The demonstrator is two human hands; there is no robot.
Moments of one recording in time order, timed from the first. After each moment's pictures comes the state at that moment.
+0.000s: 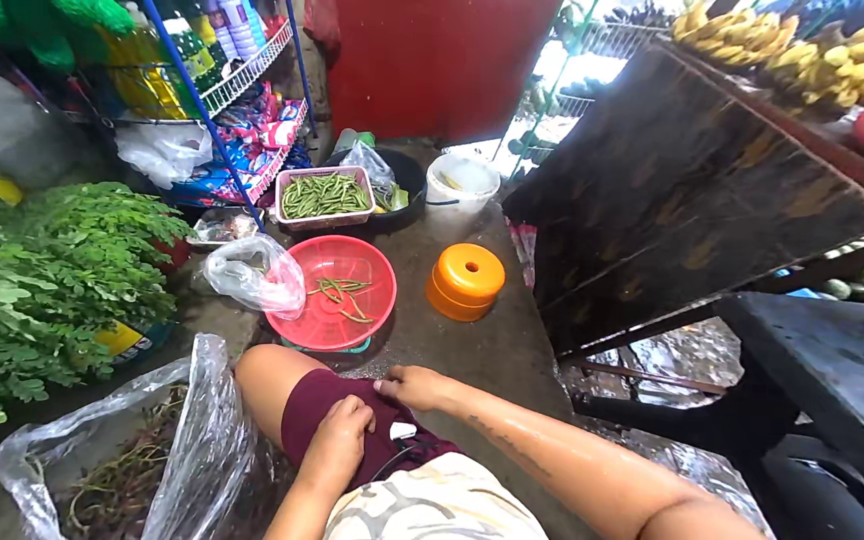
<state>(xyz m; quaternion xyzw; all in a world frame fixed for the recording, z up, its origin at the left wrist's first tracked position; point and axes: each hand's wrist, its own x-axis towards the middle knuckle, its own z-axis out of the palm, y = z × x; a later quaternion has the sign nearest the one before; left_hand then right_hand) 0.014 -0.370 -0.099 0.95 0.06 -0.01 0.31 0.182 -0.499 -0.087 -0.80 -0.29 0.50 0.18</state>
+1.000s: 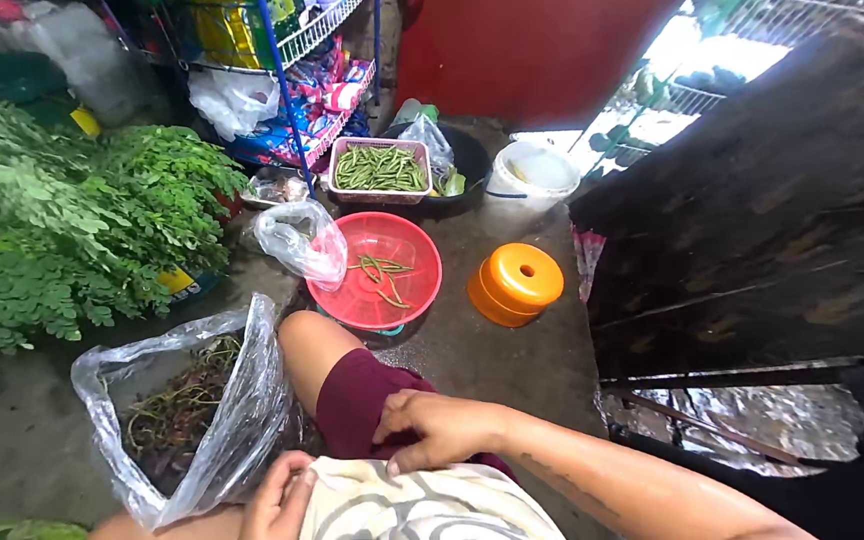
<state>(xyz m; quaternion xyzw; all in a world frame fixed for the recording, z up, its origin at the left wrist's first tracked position) -0.123 -0.354 -0.061 0.74 0.34 0.15 0.56 0.149 -0.470 -0.048 -0.55 -0.63 0.50 0.23</state>
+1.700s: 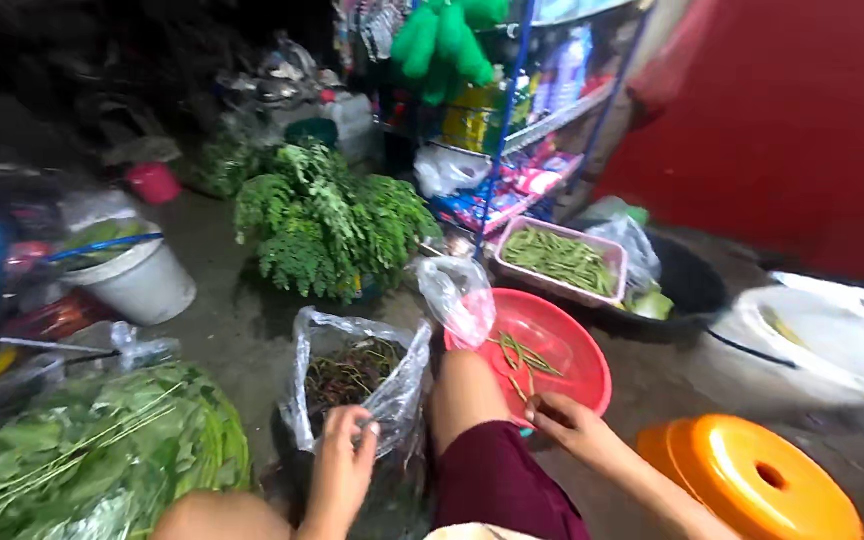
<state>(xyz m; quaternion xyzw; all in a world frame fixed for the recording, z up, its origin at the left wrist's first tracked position) -0.143 -0.303 -0.039 0.75 0.53 0.26 0.31 0.222 -0.394 -0.072 -0.70 -0.53 0.37 0.30</state>
